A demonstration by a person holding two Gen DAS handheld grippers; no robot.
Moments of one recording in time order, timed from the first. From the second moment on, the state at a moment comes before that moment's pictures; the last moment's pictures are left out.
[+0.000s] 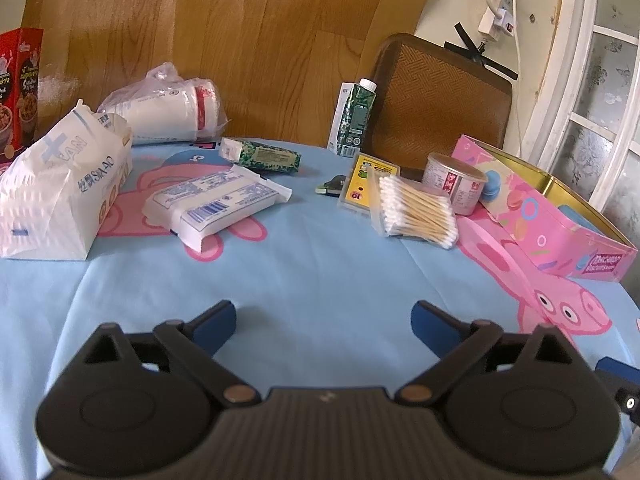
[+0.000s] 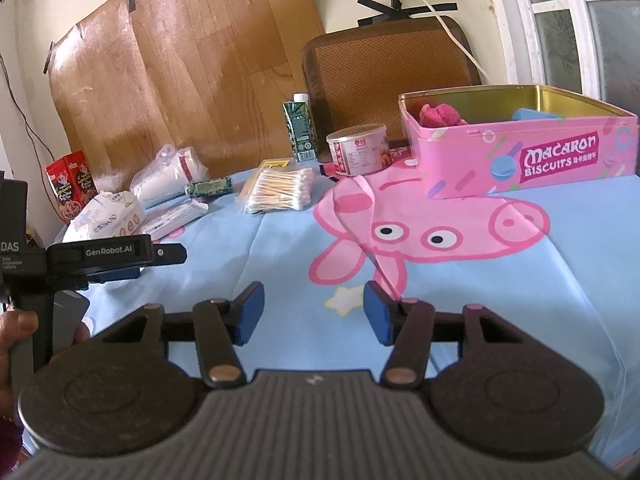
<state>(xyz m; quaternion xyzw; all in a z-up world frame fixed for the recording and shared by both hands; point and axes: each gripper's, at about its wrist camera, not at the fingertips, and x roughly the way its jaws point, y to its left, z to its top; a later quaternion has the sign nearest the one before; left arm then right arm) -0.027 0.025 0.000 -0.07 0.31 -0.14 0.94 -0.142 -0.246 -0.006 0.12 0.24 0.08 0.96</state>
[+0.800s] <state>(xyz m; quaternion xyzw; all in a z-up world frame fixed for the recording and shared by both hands) -0.034 0.043 0.001 -0.12 0.30 -0.11 0.94 -0.121 -0.238 0.001 0.10 0.23 0.09 0.96</state>
